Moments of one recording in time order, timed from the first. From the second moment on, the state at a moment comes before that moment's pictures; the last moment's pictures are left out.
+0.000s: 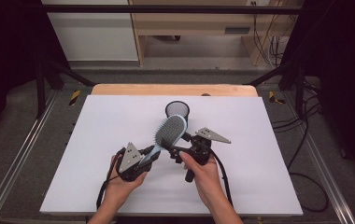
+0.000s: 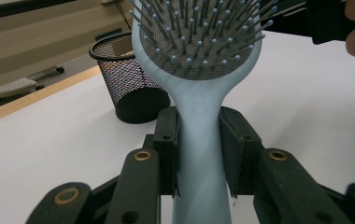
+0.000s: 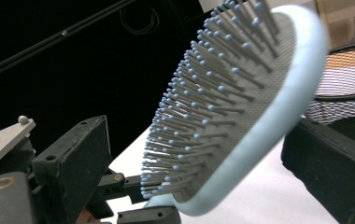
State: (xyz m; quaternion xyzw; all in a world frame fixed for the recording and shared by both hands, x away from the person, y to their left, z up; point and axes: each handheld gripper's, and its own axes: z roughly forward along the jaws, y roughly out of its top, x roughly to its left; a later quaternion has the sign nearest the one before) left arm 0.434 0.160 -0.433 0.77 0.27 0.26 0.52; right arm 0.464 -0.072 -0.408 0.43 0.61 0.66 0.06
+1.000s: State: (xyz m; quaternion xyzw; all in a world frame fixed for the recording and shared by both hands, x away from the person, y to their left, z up) left arm 0.431 0.156 -0.433 0.77 0.26 0.26 0.53; right arm 0.474 -0.074 -0.408 0.45 0.57 0.68 0.02
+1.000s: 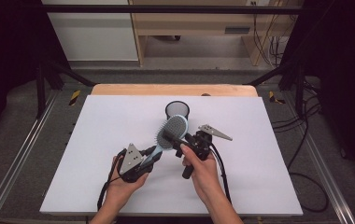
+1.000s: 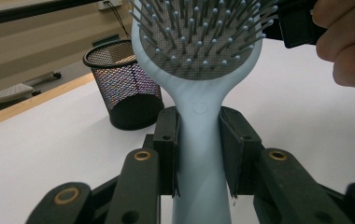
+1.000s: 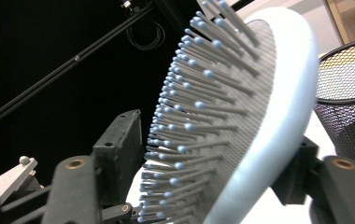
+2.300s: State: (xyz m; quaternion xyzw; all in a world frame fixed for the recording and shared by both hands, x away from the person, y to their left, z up) left arm 0.436 0.158 -0.443 0.77 0.27 0.24 0.52; right arm 0.460 -0.063 -0.400 0.43 0.60 0.67 0.06
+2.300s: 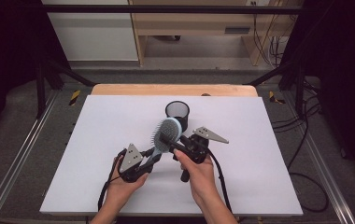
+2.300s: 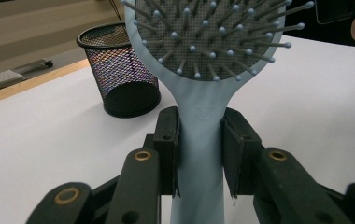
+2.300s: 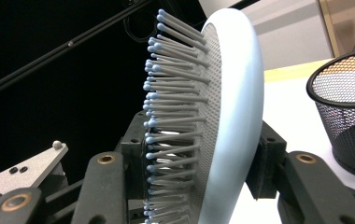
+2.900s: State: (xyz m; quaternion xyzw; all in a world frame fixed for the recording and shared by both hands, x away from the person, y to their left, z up) left arm 0.437 0.161 -0.442 0.76 0.28 0.24 0.53; right arm 0.458 -0.057 -0.394 0.43 0.61 0.66 0.07
